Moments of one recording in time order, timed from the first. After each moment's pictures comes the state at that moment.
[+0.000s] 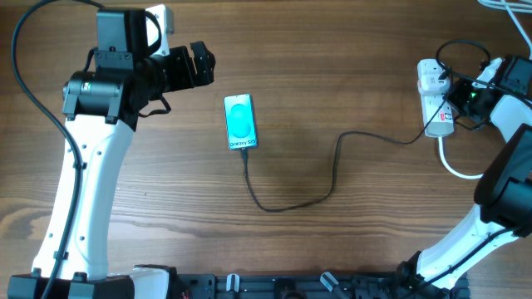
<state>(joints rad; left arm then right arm) -0.11 1.49 1.57 -0.90 0.22 -0.29 -0.47 2.05 1.32 -0.32 -0.31 0.23</state>
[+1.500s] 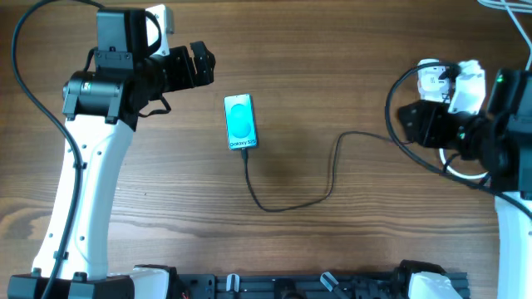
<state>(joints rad) -0.11 1.49 1.57 -0.90 0.22 -0.29 -0.13 1.16 1.34 -1.11 -0.40 0.06</state>
